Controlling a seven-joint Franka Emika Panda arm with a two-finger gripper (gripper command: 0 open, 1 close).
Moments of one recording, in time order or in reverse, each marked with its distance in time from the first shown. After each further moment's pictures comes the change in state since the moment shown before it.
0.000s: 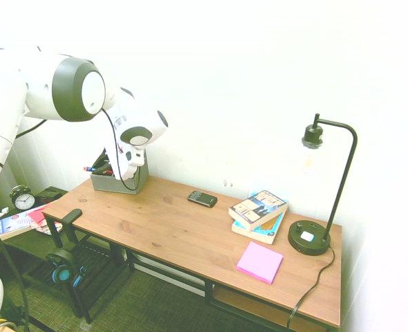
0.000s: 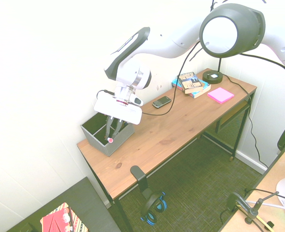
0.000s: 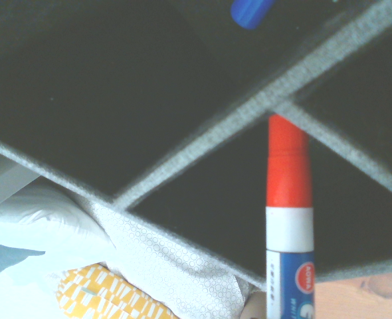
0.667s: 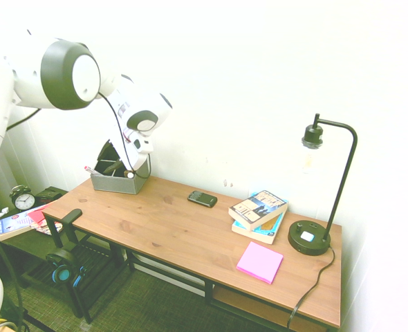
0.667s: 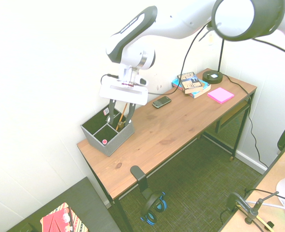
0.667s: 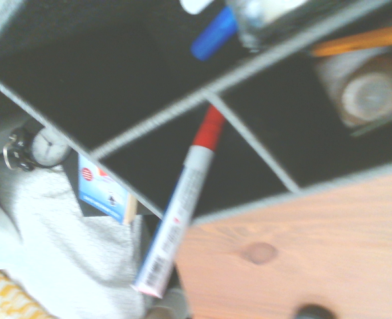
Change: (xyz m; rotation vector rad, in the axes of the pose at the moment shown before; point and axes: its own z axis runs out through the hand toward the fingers) arm -0.030 0.032 -0.097 -0.098 0.236 -0.153
